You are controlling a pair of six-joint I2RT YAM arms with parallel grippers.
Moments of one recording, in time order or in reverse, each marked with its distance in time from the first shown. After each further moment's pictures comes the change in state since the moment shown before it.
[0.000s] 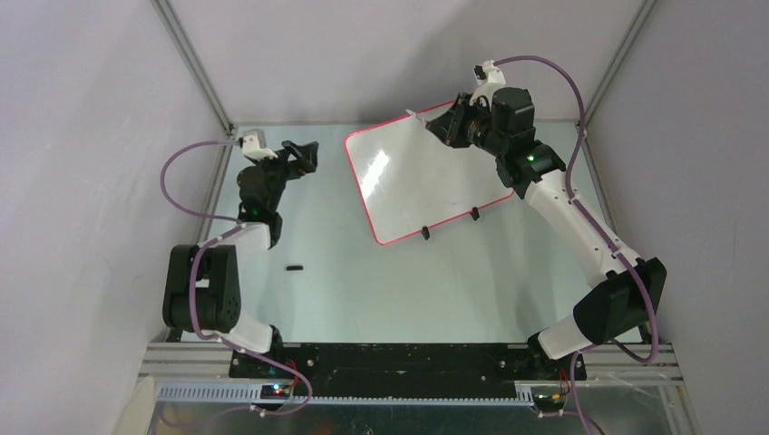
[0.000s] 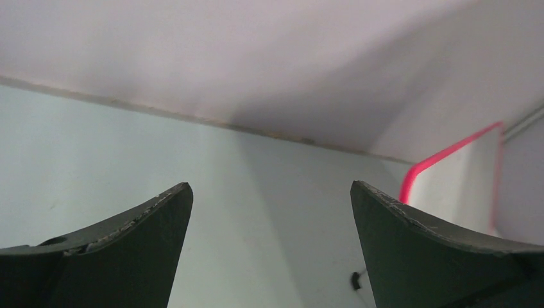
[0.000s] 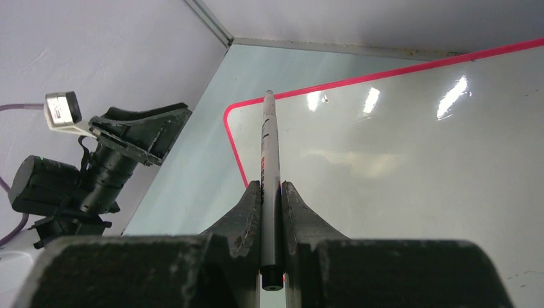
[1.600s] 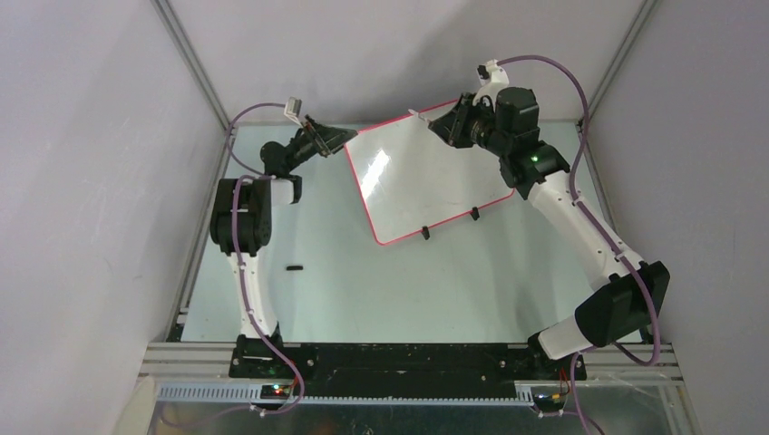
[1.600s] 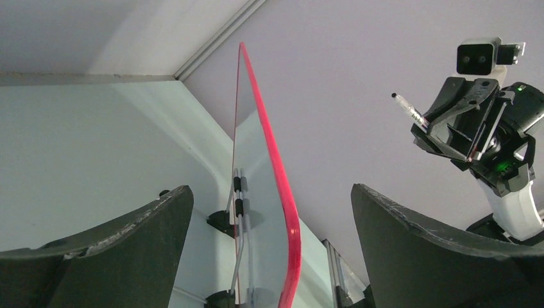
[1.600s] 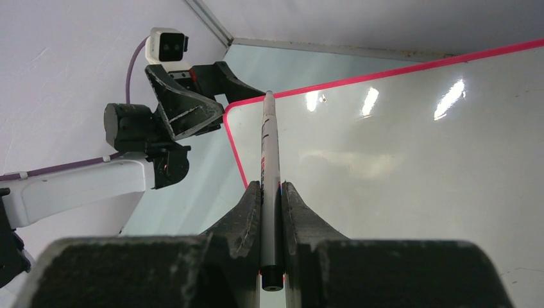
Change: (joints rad) left arm -0.014 0.691 0.595 0.560 0.829 -0.934; right arm -0.008 -0.013 -0.001 -0.012 -0.011 -0.012
